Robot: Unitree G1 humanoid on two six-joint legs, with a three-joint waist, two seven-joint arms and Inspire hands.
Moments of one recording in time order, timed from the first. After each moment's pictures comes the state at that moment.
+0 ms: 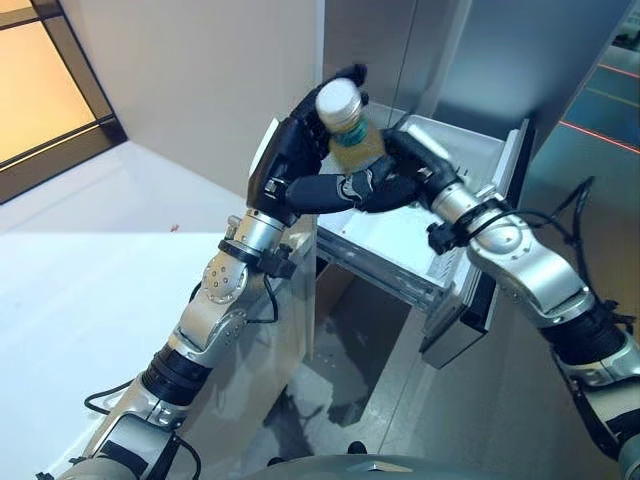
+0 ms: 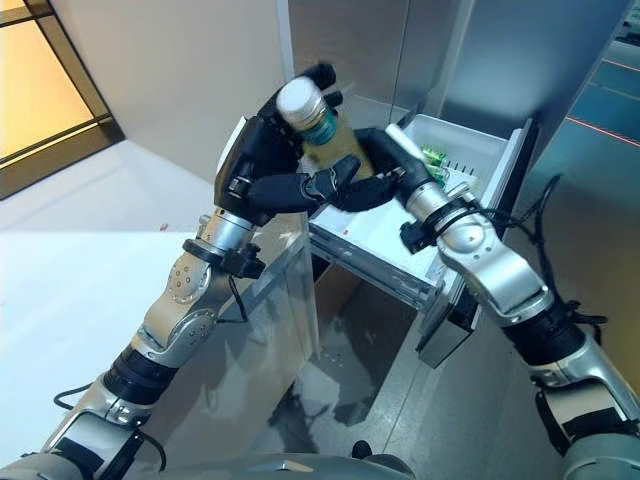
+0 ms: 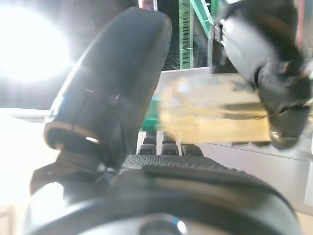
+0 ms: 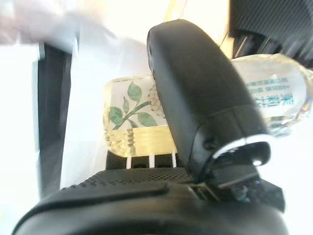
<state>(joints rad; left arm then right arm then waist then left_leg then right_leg) -0.39 0.41 -0.37 -0.25 -0.65 -0.23 0.01 -0.64 -0.79 0.34 -0.06 0.45 0.30 -0.12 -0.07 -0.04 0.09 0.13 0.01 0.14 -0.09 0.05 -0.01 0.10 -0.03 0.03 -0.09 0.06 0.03</state>
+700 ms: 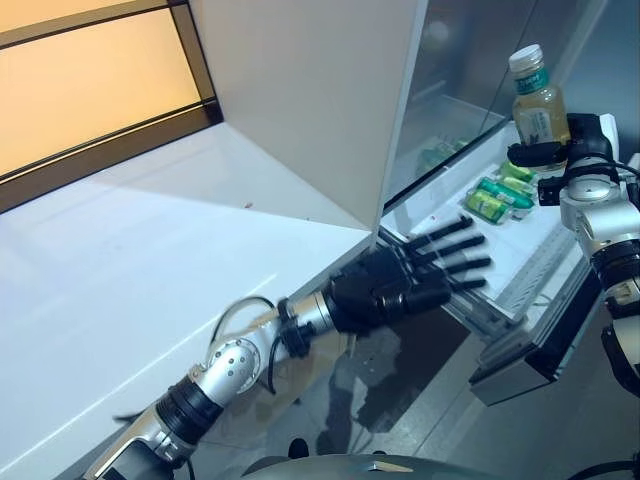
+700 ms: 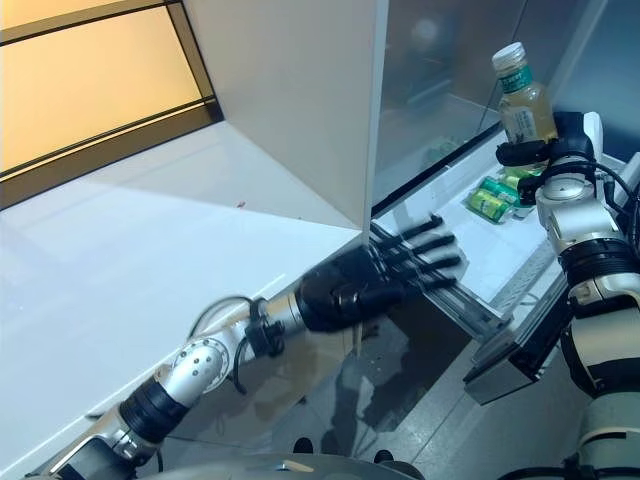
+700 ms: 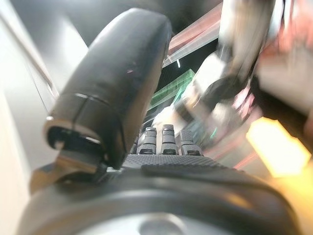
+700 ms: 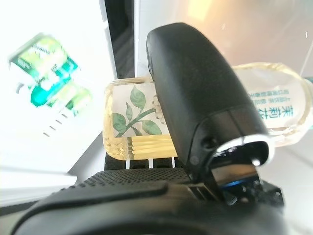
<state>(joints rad) -0.24 0.39 -0.64 -0.16 -1.65 0.46 -0.48 -0.97 -0.88 0.45 0.81 0.40 0.24 -0.33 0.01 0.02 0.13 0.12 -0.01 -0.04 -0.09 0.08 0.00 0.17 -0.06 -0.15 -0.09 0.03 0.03</state>
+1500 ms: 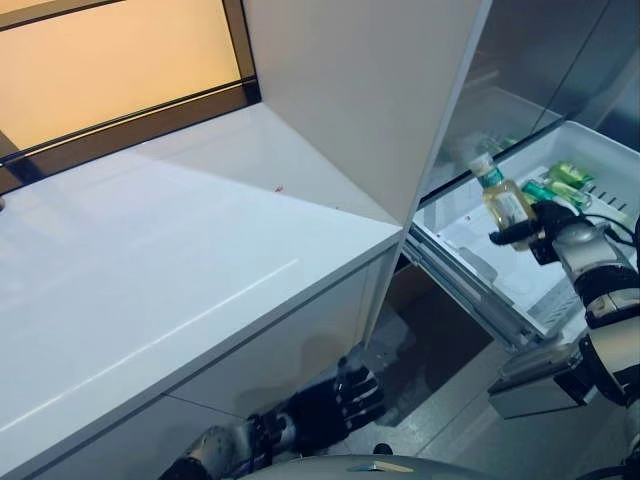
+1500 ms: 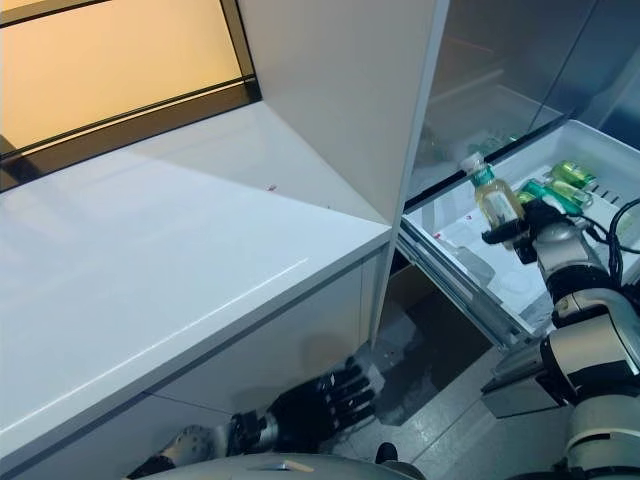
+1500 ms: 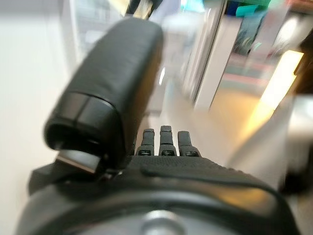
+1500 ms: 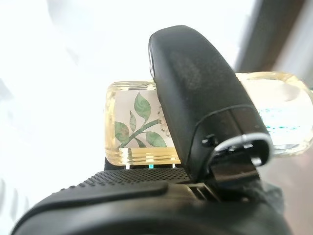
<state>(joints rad) 0.02 0.29 -0.45 0.73 -1.16 0.48 -0.52 -0.87 -0.80 0.45 1.13 0.15 0.31 0.08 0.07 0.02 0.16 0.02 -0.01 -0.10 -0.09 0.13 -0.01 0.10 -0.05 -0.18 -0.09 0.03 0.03</state>
